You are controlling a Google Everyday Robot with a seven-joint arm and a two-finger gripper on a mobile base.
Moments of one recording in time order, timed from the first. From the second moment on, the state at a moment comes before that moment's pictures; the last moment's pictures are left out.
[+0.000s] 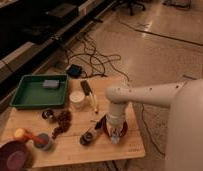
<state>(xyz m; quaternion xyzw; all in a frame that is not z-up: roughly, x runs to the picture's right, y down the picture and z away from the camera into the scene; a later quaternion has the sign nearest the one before) 0.074 0.235 0.763 -0.41 0.27 0.54 0.68</state>
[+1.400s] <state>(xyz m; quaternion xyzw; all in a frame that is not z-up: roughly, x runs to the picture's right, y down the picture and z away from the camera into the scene) 0.083 0.199 0.807 -0.37 0.28 0.57 0.68</state>
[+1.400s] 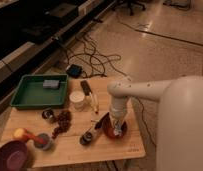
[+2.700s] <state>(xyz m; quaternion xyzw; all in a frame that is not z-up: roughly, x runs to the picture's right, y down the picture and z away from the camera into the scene) 0.039 0.247 0.764 -0.41 0.24 0.49 0.73</state>
